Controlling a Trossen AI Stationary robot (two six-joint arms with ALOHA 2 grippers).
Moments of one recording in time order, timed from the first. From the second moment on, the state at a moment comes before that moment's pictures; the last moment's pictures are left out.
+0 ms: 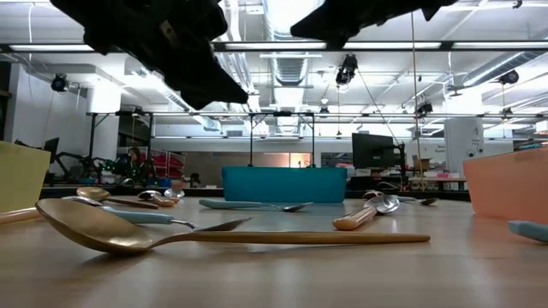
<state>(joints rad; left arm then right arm) -0.11 1.41 0.69 0.21 -0.02 -0.11 -0.10 1.32 0.97 0.10 -0.06 -0.23</state>
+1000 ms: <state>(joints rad) -0.09 1.74 0.74 0.33 -0.22 -0.20 -0.11 1.26 0.97 -0.06 -0.06 -0.46</state>
